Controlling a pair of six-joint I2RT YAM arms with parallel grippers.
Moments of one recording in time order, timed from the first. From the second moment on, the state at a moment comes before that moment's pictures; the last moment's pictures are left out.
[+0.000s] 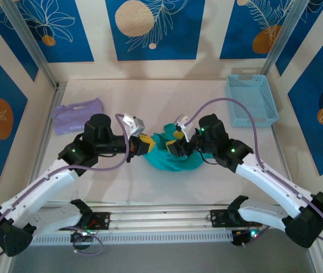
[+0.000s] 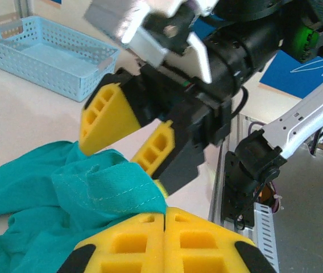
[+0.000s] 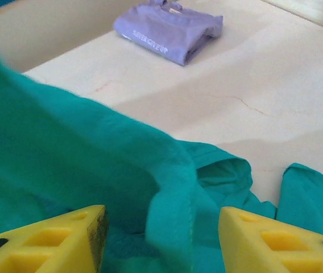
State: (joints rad) left arm -0.68 1.01 0.98 -0.33 0.66 -0.04; right arm 0.68 1.07 0.92 -0.39 -0.31 -0.04
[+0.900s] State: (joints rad) left arm -0.67 0.97 0.89 -0.48 0.08 -0.36; right arm 0.77 1.16 0.87 0.02 -0.48 0.45
